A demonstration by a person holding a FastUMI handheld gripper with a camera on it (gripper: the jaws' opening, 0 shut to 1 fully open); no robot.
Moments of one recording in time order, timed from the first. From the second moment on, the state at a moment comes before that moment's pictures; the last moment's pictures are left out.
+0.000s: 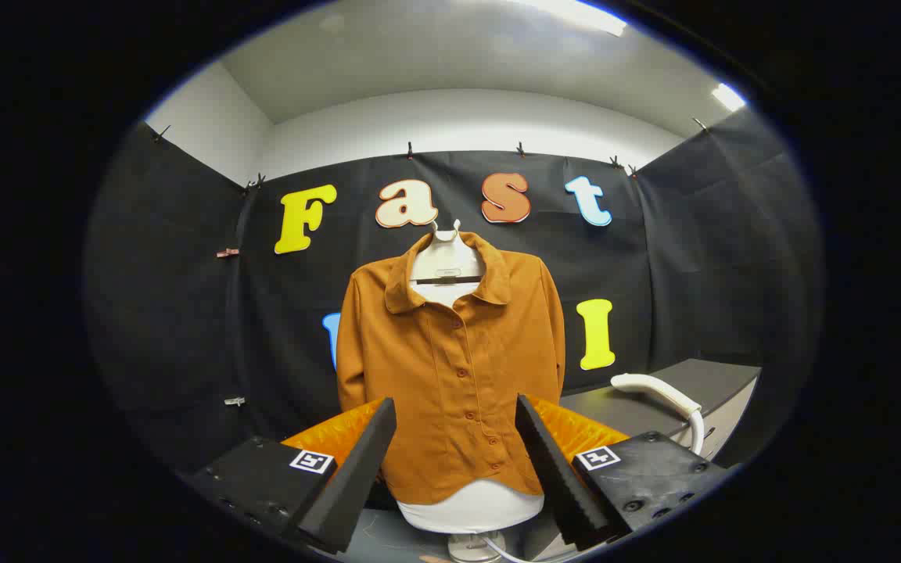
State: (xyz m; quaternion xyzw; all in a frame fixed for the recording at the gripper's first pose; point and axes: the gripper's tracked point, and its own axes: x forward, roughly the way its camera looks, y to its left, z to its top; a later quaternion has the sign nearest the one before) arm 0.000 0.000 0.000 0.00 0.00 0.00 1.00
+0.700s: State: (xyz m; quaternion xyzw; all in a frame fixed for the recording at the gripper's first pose) arm -0.001 0.005 0.005 0.00 -0.01 0.00 1.00
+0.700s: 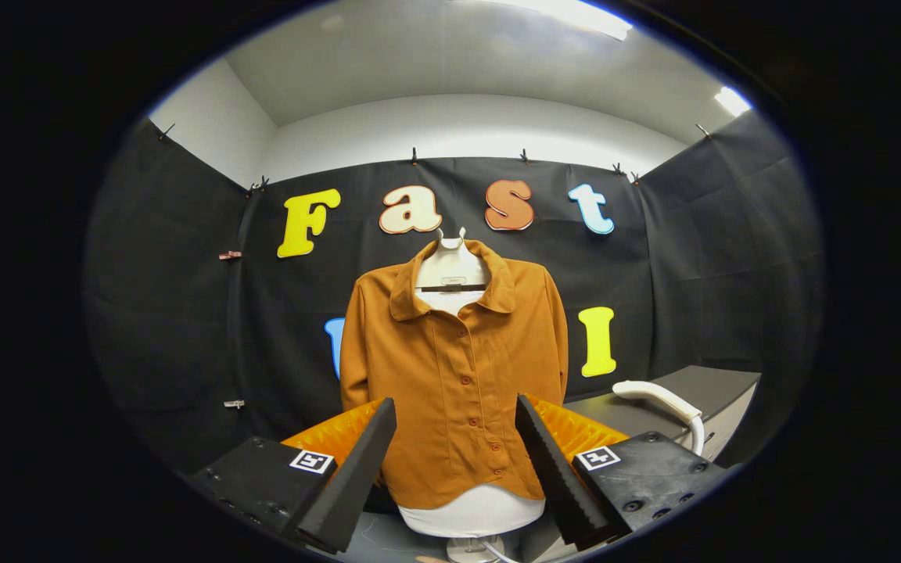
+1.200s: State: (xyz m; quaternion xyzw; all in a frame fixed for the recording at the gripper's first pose) arm -0.006 0.009 0.005 0.00 -0.01 -0.01 1.00
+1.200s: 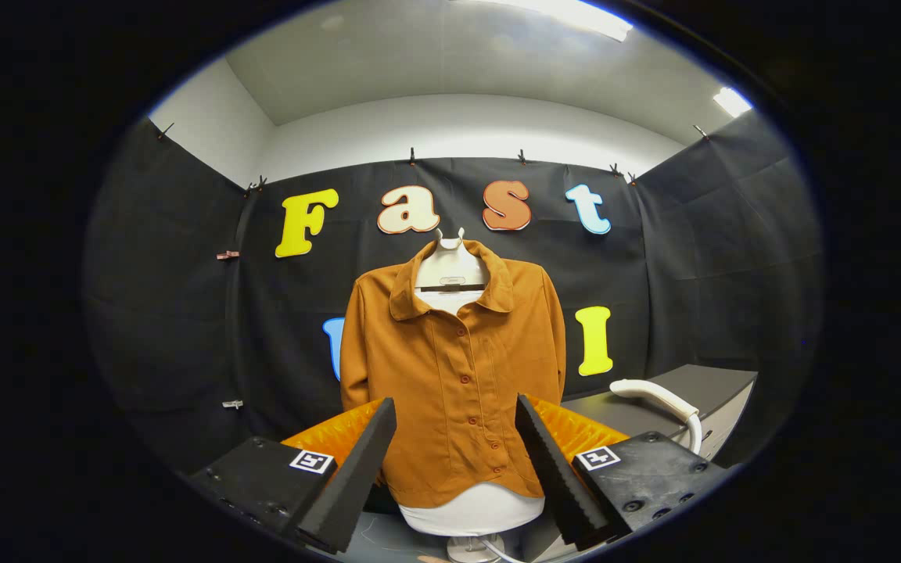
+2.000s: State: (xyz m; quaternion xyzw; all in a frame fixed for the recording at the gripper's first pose) arm 0.004 0.019 -0.015 0.00 0.01 -0.05 1.00
